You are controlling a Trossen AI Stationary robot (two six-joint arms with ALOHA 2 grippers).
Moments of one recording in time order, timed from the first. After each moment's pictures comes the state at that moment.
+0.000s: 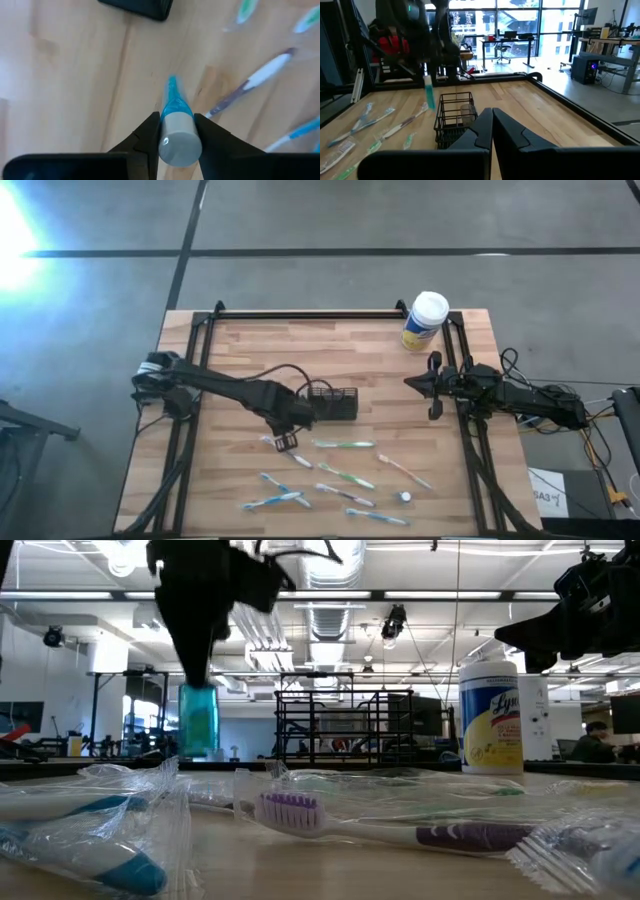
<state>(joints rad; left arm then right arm) -0.20 1.70 1.43 -1.15 -0.09 -0.51 -0.17 0.03 0.01 0.04 -0.05 0.06</state>
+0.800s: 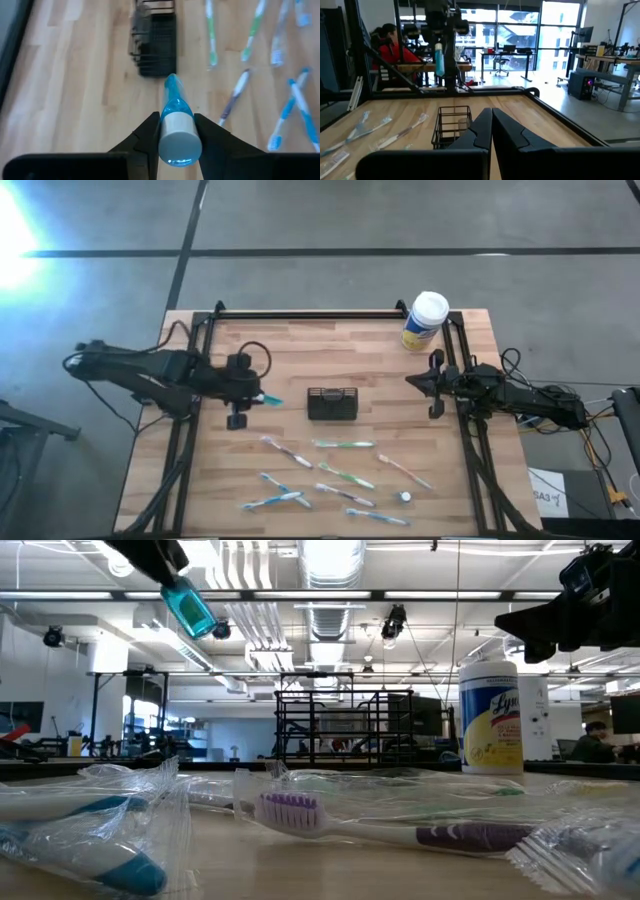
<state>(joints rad) -0.19 1.03 1.10 -0.94 -0.18 -0.13 -0.18 0.03 0.01 0.11 -0.05 0.02</state>
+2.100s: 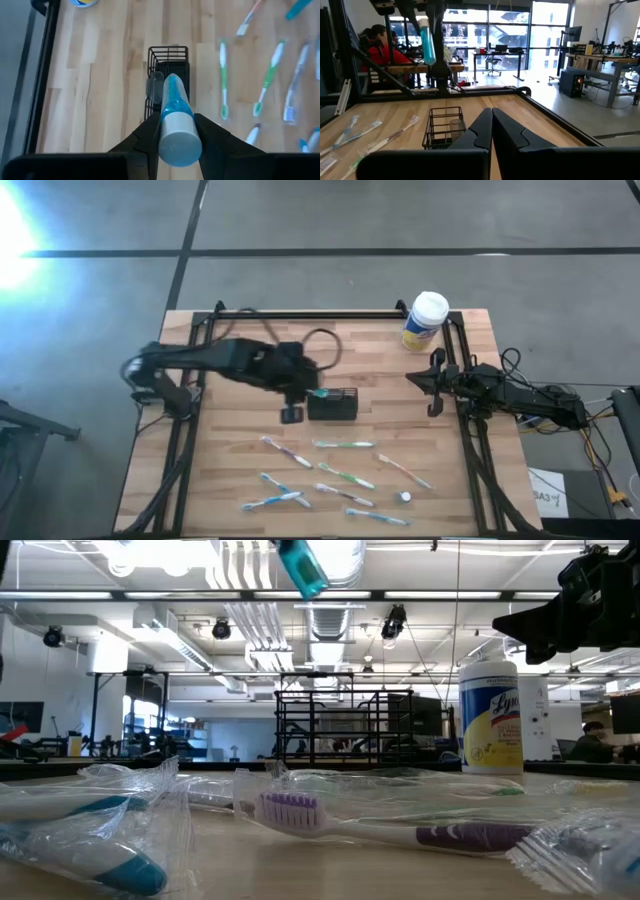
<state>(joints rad) -0.11 1.70 1.95 -1.23 -0.22 -0.08 -0.18 0.03 0.01 0.11 0.00 0.02</state>
